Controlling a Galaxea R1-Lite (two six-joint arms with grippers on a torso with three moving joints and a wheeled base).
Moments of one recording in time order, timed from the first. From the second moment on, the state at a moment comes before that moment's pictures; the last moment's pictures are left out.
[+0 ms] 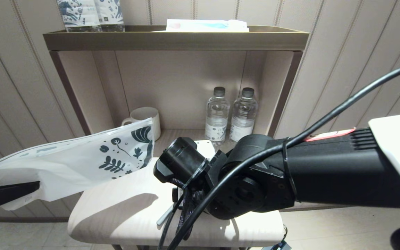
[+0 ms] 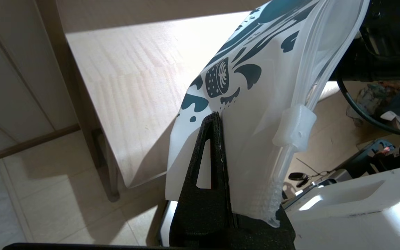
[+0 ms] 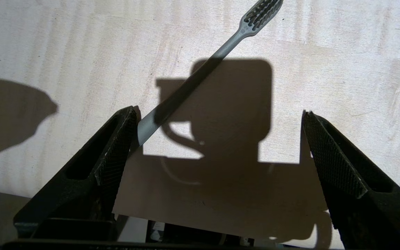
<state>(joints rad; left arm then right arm) 0.26 1.00 -0.80 0.40 -0.85 0.18 0.98 2.09 -1.64 0.54 -0.42 0.80</state>
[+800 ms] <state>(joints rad) 0.26 1.00 -0.79 0.40 -0.85 0.18 0.95 2.20 -1.83 0.55 -0.37 0.79</state>
